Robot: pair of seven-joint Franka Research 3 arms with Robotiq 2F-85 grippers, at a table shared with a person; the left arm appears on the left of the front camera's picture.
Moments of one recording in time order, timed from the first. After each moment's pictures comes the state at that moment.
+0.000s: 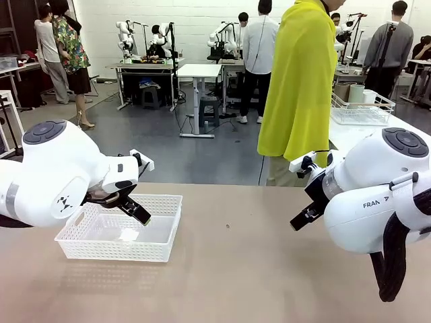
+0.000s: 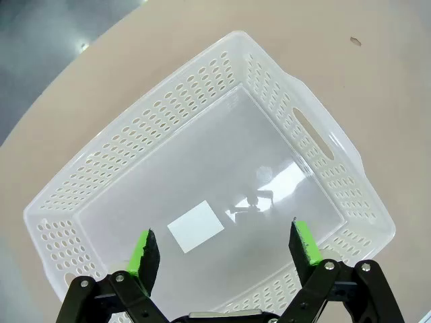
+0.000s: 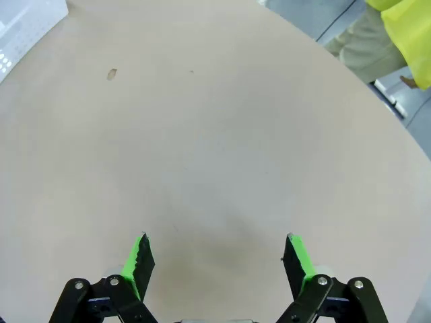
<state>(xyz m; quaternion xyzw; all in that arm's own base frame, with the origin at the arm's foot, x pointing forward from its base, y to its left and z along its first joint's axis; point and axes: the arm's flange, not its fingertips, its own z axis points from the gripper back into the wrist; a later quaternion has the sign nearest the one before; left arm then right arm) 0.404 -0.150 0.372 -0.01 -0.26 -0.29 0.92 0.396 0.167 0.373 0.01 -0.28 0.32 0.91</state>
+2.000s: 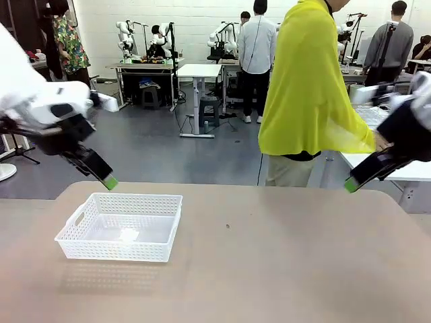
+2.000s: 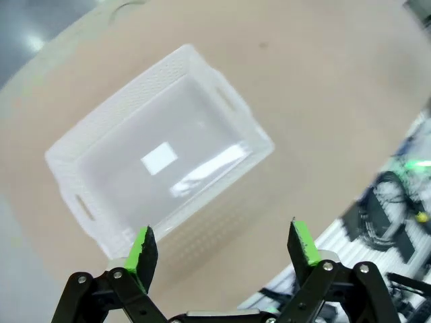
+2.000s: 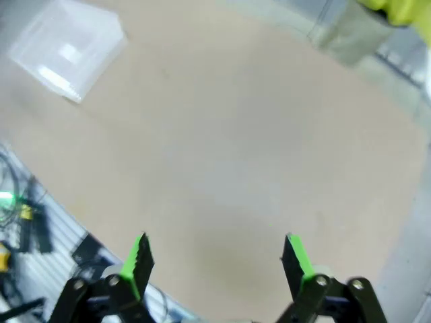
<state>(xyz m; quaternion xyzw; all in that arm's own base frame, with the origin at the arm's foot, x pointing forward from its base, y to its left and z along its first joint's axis) 0.335 -0.087 0.538 -0.14 -0.22 -0.30 0.92 0.311 0.066 0.558 0.12 -0.25 0.26 0.93</state>
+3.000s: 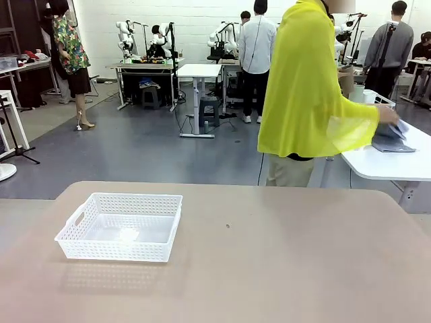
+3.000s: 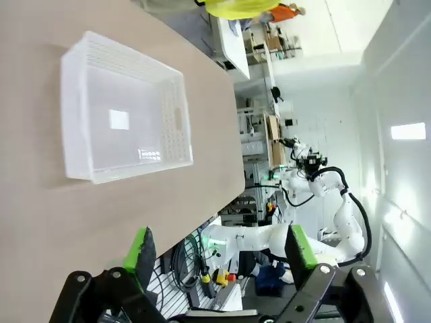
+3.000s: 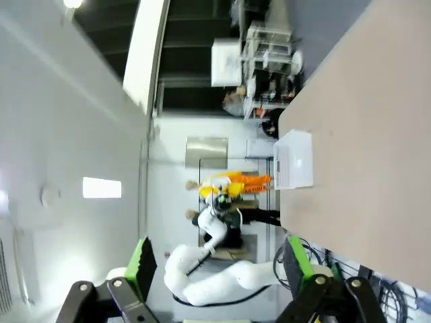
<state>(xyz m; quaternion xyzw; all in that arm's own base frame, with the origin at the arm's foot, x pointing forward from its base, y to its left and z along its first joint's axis) 0.309 0.220 0.443 -0.57 -0.17 0.05 0.80 0.276 -0.260 0.486 0.68 -0.15 -0.16 0.70</state>
